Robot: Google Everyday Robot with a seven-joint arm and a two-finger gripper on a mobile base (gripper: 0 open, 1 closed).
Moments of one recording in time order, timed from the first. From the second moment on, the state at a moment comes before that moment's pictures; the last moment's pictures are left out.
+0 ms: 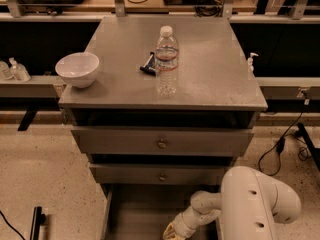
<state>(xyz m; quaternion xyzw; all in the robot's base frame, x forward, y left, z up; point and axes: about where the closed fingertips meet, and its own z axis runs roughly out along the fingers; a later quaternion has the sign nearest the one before) 0.411 -0.048 0.138 -0.73 0.59 0.33 0.15</state>
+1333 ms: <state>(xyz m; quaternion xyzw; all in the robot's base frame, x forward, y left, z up) 0.418 -0.049 0.136 -0.73 0.58 0.33 0.15</state>
